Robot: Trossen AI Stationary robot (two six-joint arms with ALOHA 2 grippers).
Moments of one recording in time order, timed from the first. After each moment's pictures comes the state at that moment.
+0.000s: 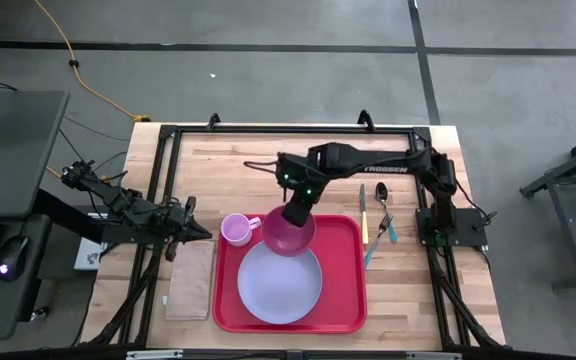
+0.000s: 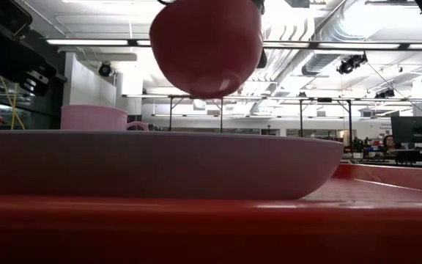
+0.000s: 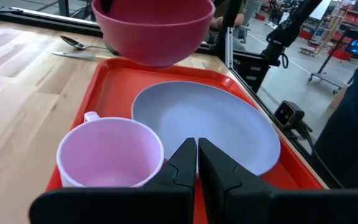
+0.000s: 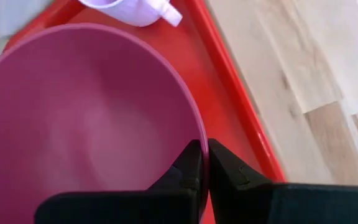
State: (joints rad) left arm -0.52 0.01 0.10 -0.29 -0.29 -0.27; right arm -0.08 1.96 1.89 -1.13 -0.21 0.46
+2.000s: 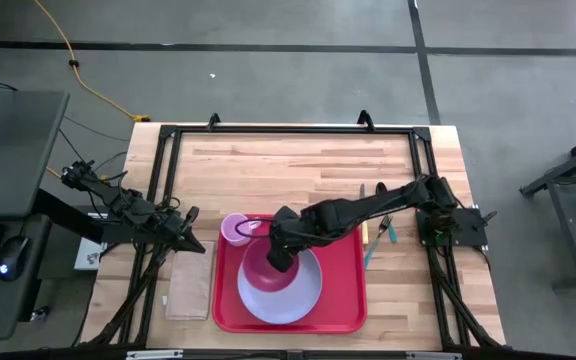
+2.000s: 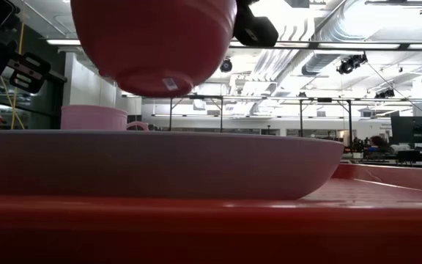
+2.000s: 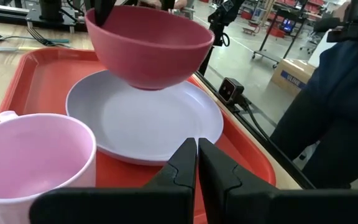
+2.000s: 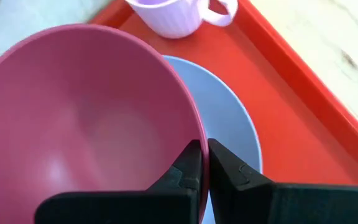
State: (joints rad) left arm -0.52 0.01 0.10 -0.30 -0.05 -0.23; right arm 0.23 2.02 1.88 -0.97 0.15 0.92
